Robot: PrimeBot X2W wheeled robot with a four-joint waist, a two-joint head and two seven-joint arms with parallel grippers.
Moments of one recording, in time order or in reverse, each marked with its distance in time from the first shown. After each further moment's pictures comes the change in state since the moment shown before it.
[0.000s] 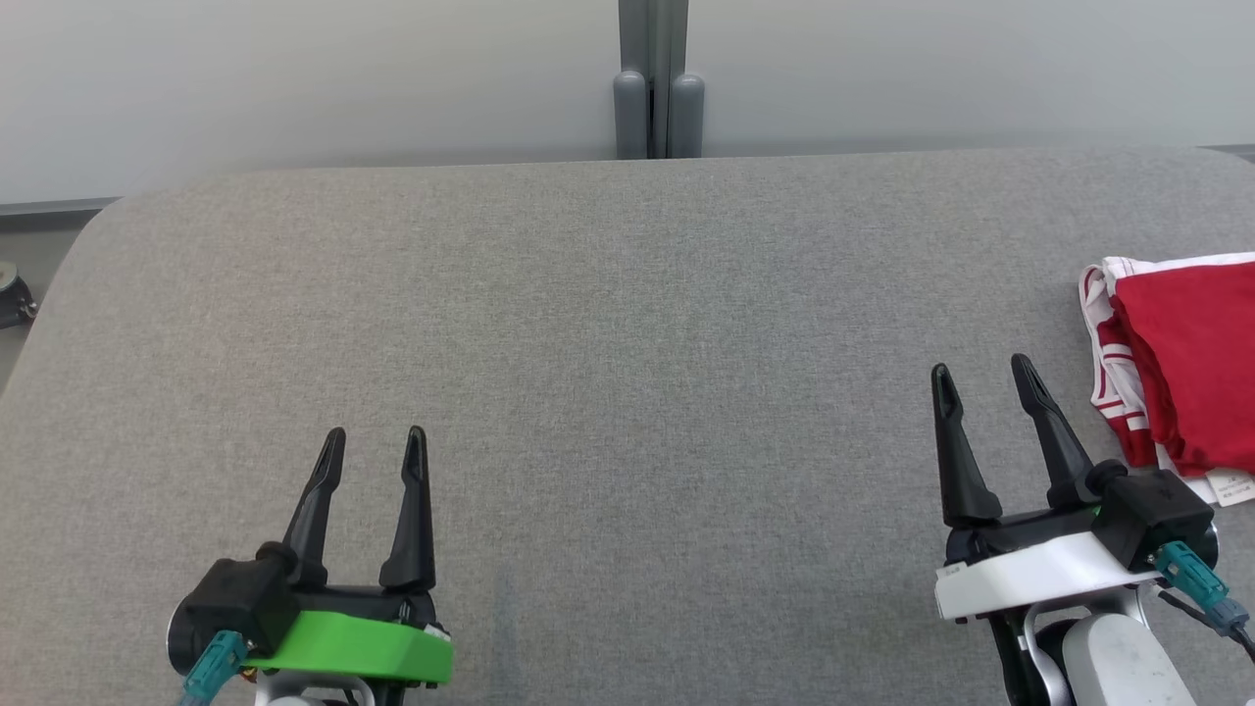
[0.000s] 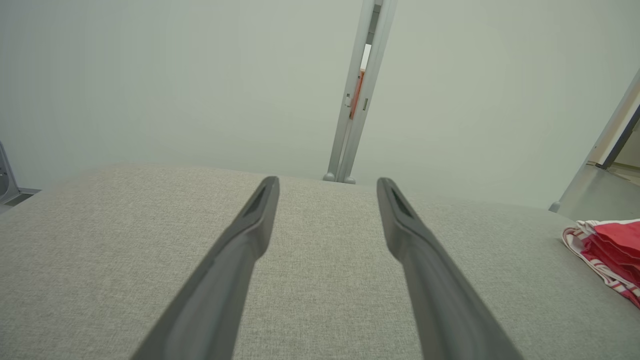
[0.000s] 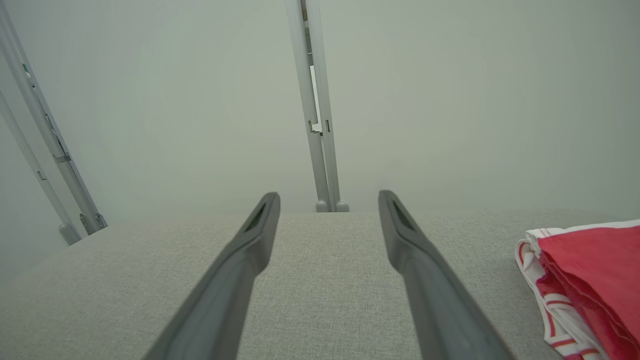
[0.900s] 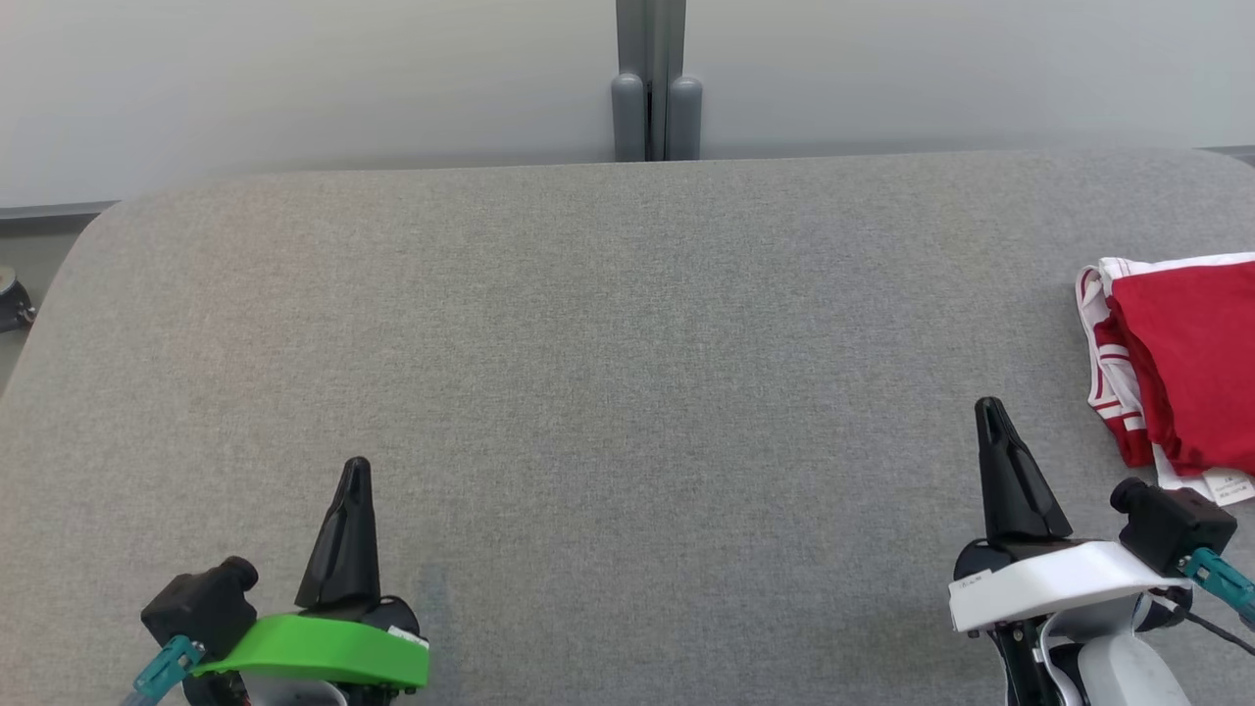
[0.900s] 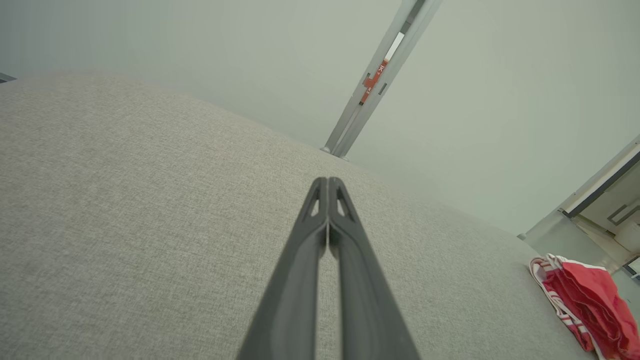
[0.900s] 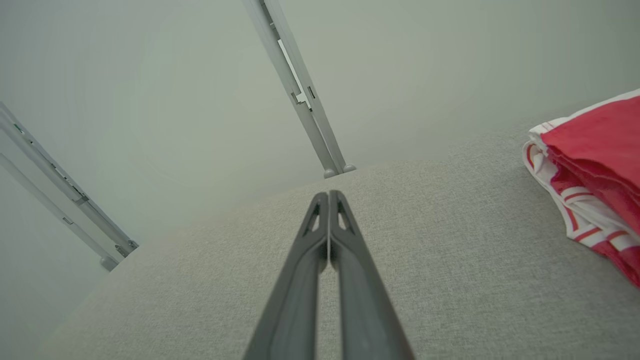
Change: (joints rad) left arm 0.006 0.007 0.015 0.068 -0.268 -0.013 0.052; right arm 0.020 -0.007 0.000 0.065 0.266 0.000 0.051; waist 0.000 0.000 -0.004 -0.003
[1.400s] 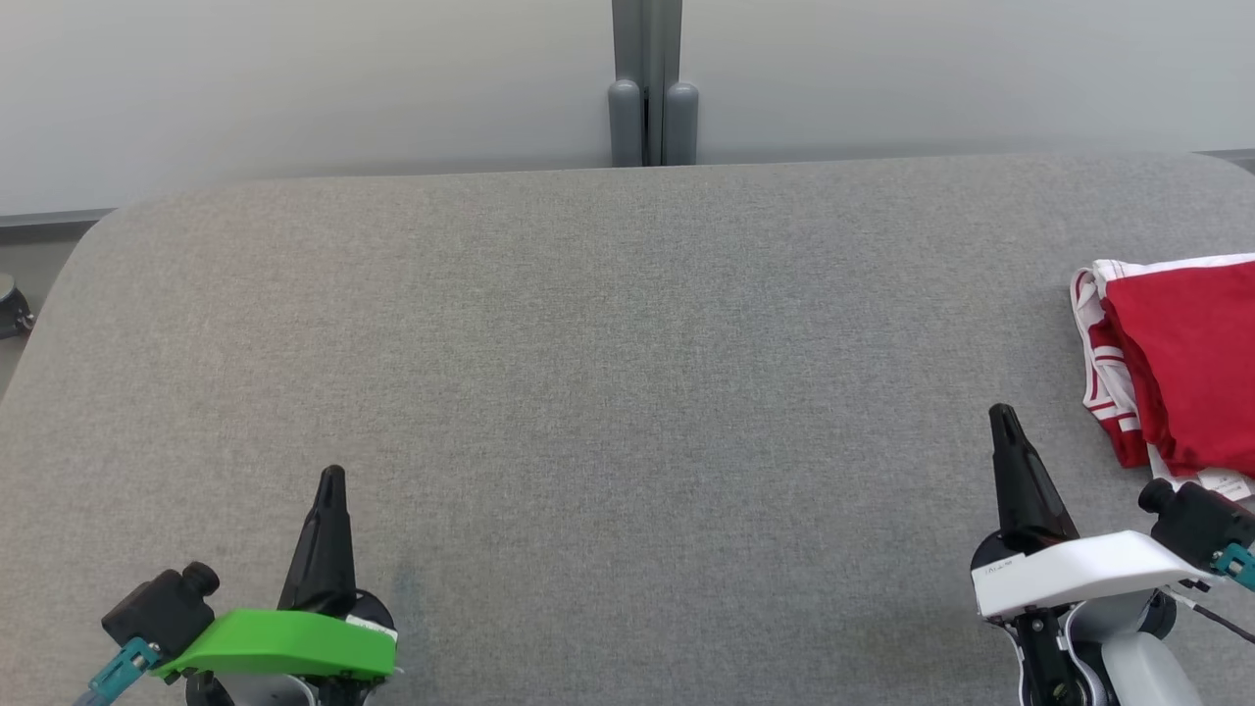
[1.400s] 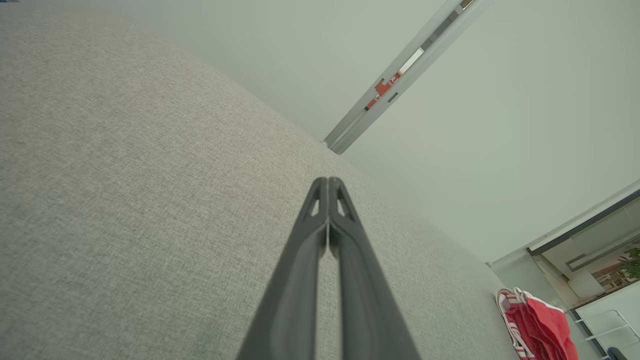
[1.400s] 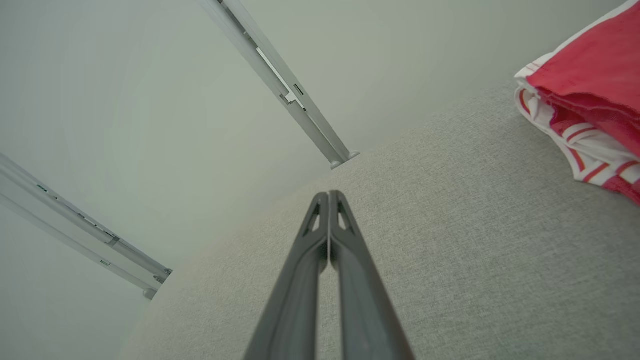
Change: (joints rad) left arm -0.011 0.012 0.028 0.028 -0.233 0.000 0.053; right arm -0.012 -0.013 -0.013 0.032 0.258 0.000 0.053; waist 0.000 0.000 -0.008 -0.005
